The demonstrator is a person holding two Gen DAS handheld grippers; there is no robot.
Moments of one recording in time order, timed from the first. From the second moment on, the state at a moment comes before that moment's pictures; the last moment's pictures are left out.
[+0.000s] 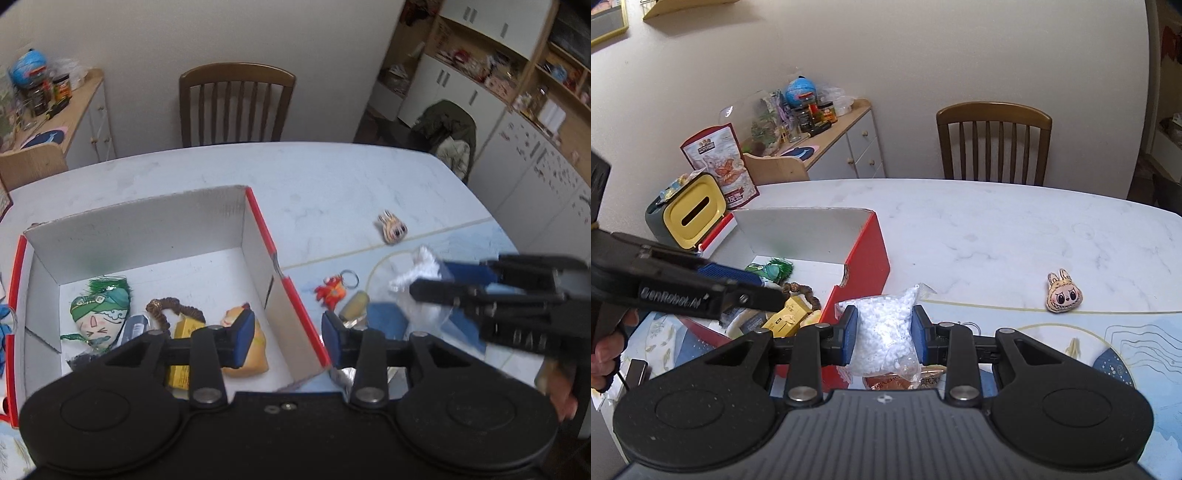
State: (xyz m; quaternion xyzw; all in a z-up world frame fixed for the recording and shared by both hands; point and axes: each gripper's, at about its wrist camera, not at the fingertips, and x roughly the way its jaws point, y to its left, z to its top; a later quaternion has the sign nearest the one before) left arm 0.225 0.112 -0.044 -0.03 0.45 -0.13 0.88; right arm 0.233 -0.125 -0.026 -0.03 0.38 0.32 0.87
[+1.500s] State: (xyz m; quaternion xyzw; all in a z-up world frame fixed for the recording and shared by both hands) left arm 0.252 -0.001 -0.177 -0.15 0.54 0.11 0.82; right arm 0.276 -0.239 -0.075 -0.01 0.42 0.30 0.86
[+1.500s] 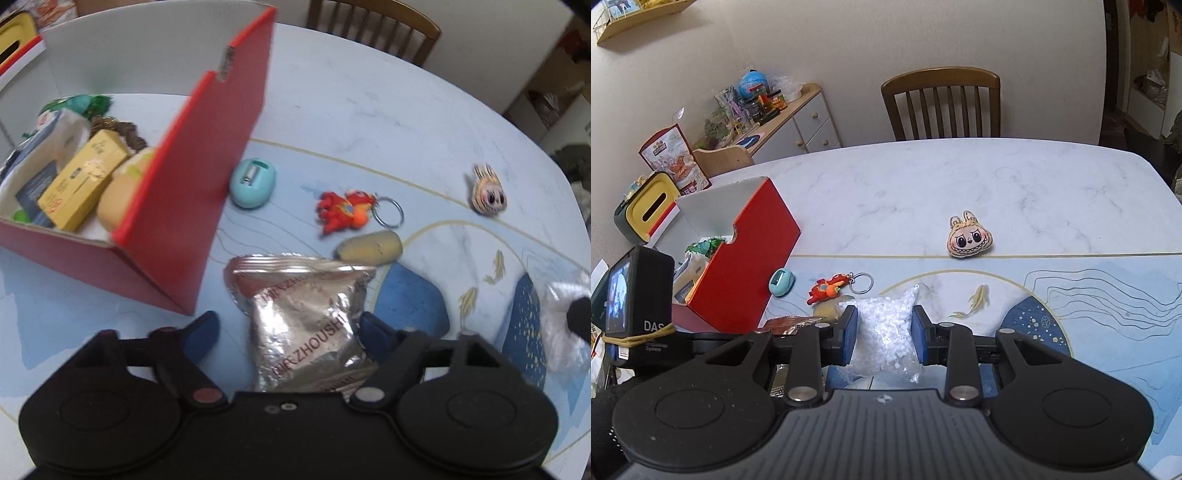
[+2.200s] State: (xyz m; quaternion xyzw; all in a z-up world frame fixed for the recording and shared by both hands) left arm 0.232 -0.004 -0.130 -0.11 0.51 0.02 0.86; right arm 0.269 -0.224 -0.067 0.00 0.42 0.30 0.86
